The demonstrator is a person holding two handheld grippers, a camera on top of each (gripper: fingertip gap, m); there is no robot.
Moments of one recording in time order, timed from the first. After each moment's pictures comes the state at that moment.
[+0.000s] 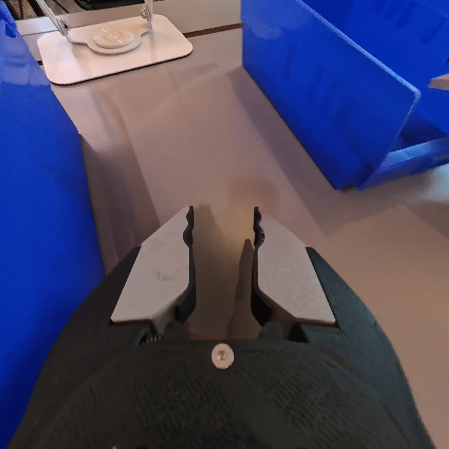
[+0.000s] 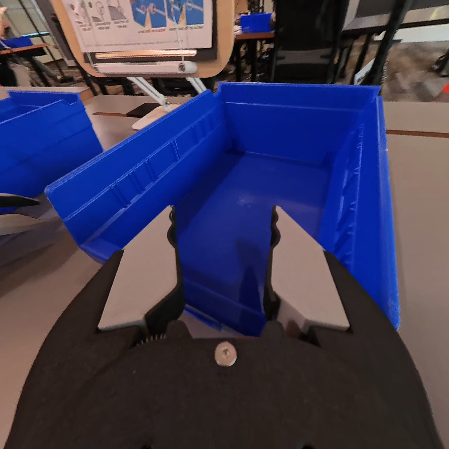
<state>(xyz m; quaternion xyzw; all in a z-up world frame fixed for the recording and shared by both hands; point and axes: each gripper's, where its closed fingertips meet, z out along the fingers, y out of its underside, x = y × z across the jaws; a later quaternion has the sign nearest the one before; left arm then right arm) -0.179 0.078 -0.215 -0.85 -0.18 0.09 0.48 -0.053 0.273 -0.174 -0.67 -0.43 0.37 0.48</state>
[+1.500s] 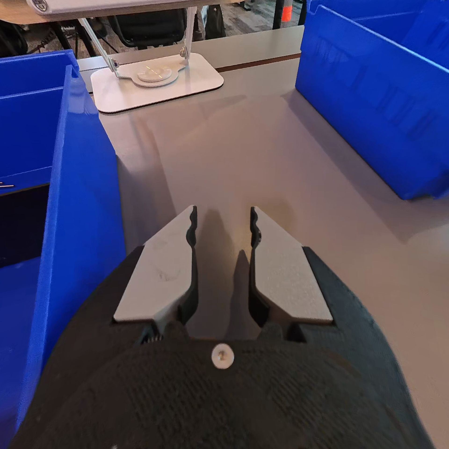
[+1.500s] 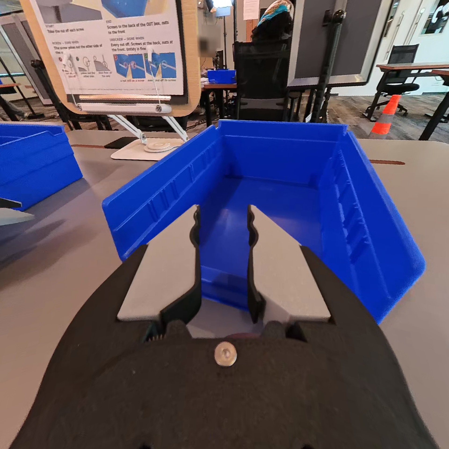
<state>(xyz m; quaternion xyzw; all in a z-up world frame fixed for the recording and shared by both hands) -0.208 0.084 -0.203 -0.82 -0.21 0.14 0.51 -0.018 0.283 -0.151 -0.65 -0.38 0.36 0.55</state>
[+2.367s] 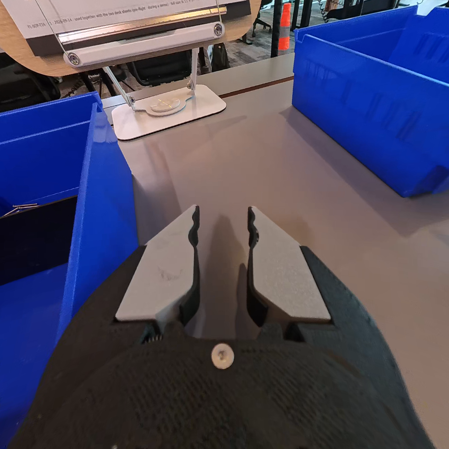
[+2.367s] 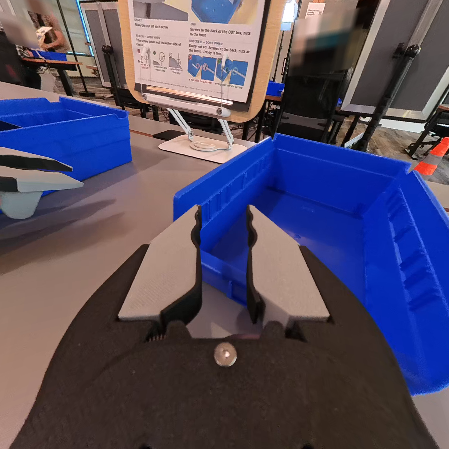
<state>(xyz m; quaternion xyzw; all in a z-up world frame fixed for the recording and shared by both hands) -0.204 0.077 -0.189 -0.80 -0.18 0.18 0.54 -0.042 0.232 -0.144 -0.58 -0.47 0.37 0.55</state>
